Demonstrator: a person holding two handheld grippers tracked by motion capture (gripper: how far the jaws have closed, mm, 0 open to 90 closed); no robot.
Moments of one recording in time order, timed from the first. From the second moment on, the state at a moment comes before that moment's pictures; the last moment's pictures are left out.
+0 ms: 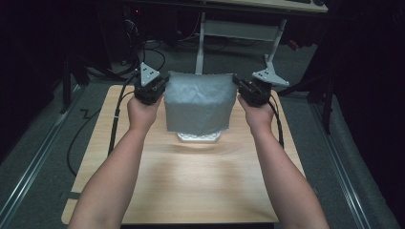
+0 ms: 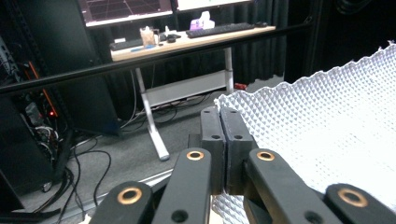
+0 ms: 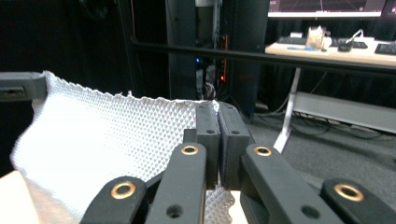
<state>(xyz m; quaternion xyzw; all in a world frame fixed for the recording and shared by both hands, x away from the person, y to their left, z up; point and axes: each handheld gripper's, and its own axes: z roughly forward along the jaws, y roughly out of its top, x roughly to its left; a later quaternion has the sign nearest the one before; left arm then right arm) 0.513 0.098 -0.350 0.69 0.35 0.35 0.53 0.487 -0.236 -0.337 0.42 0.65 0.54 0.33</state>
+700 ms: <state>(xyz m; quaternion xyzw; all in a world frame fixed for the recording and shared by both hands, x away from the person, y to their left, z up) 0.544 0.102 -0.434 0.75 0.40 0.19 0.50 0.517 -0.244 -0.408 0.47 0.69 0.48 0.25</state>
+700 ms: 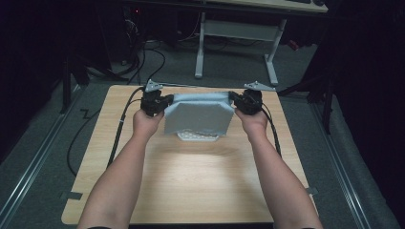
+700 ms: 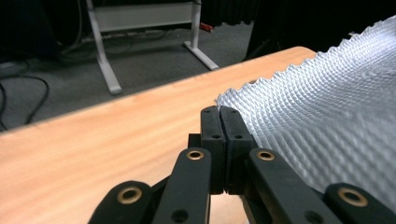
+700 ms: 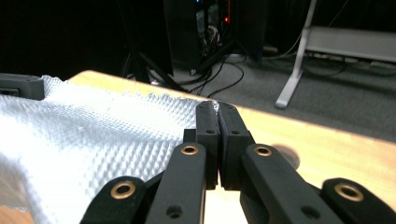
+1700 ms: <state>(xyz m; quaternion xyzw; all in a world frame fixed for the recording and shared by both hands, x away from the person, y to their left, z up) 0.527 0.115 -0.468 0.72 0.45 0.17 0.50 0.505 -0.248 -0.446 0.48 0.69 0.49 0.22</state>
